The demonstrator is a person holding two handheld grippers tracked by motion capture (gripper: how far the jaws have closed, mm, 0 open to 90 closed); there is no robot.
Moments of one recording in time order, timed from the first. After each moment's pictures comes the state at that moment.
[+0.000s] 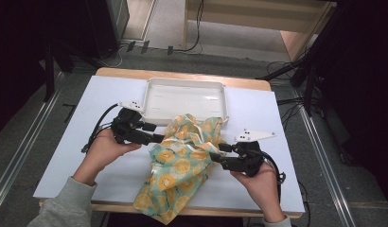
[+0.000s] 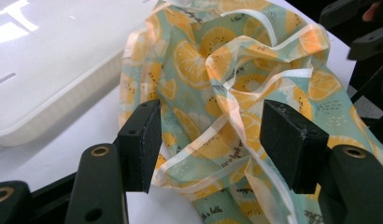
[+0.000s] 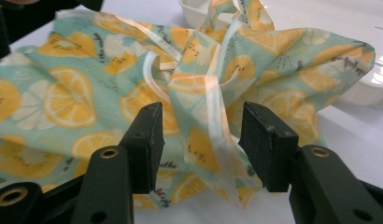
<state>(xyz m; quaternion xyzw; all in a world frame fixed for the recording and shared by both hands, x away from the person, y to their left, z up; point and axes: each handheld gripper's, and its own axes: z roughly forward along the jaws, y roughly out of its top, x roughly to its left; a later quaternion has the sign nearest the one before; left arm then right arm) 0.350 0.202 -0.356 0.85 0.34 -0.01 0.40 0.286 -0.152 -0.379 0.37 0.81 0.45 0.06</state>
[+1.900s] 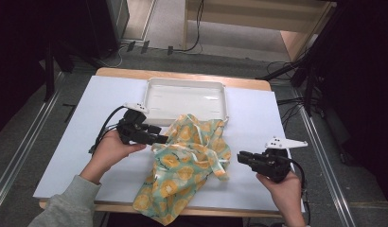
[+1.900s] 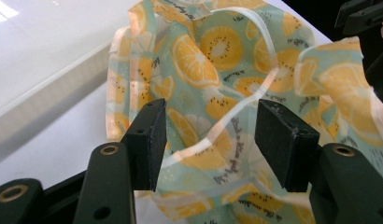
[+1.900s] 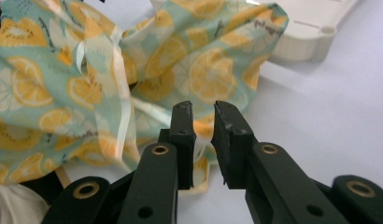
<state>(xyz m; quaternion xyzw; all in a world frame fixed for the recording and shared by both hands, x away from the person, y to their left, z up) 0.361 0.191 -0.372 0.85 0.35 -0.03 0.40 0.278 -0.226 -0.396 0.41 0.78 0.46 0.05</state>
